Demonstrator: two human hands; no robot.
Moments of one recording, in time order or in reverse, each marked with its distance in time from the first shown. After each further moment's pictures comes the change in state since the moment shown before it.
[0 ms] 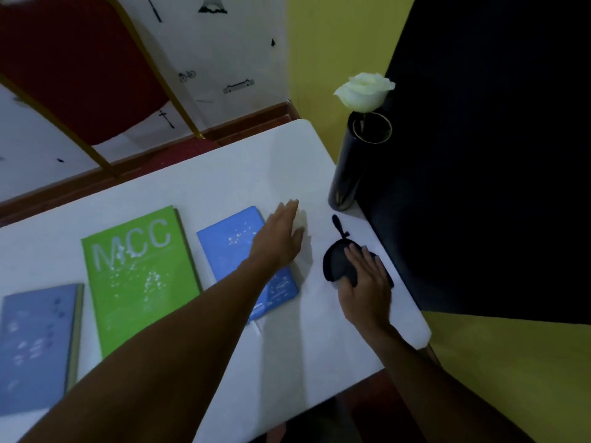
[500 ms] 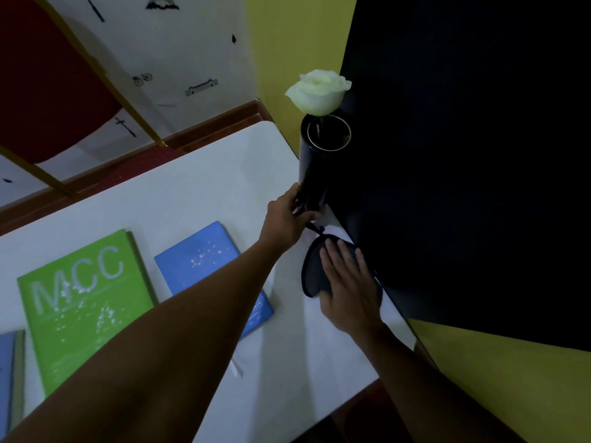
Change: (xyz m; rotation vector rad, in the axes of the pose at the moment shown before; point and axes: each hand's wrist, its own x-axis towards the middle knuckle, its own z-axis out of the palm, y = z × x) left_hand 0.081 0.048 0.034 -0.403 0.065 0.135; right_hand 0.027 0.043 0.004 -0.536 -0.091 -0.363
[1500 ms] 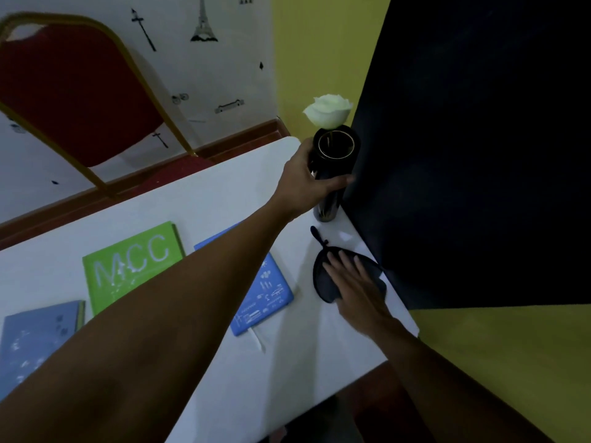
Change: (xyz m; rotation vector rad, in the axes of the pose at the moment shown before) left_hand -0.021 0.101 -0.077 -0.254 0.067 0.158; right_hand -0.016 -0.006 -0.014 0.087 -0.262 -0.143
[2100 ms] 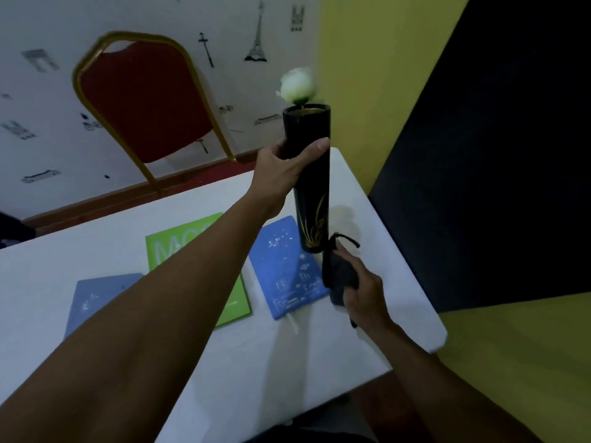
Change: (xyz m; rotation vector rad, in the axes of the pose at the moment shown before) left_hand -0.067 0.043 -0.117 -0.406 0.205 -0.175; right_hand -0.001 -0.116 -0.064 0.933 0.379 0.172
